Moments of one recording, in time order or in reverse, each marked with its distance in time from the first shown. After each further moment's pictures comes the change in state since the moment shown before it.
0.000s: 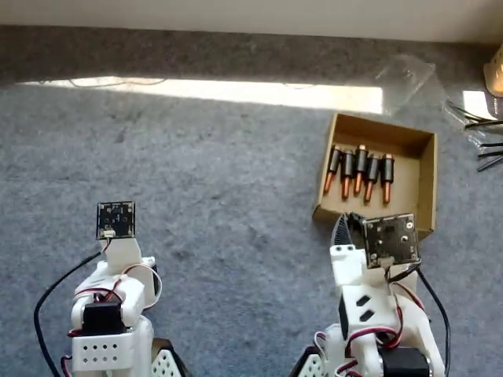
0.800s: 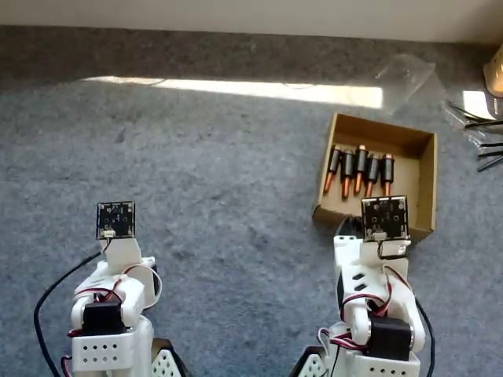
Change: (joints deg) left arm 0.0 0.0 0.0 0.0 -0.1; right arm 4.3 -0.4 17.8 -11.0 0.0
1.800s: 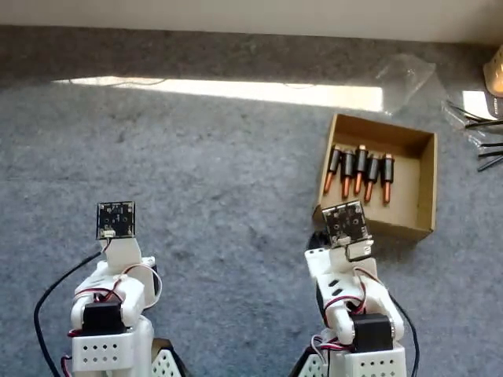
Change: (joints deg) left arm 0.0 0.0 0.0 0.0 0.0; right arm -11.6 -6.2 12.5 -0.1 0.0
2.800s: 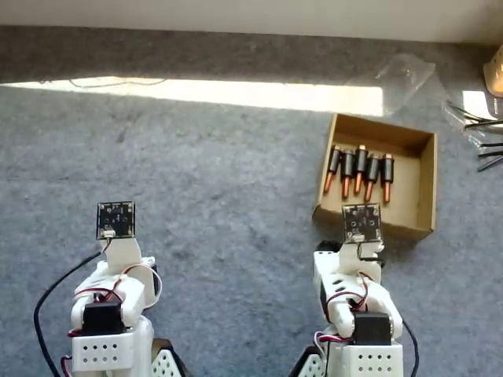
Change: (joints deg) left arm 0.0 0.0 0.0 0.0 0.0; right arm 5.4 0.0 5.2 0.0 -7.6
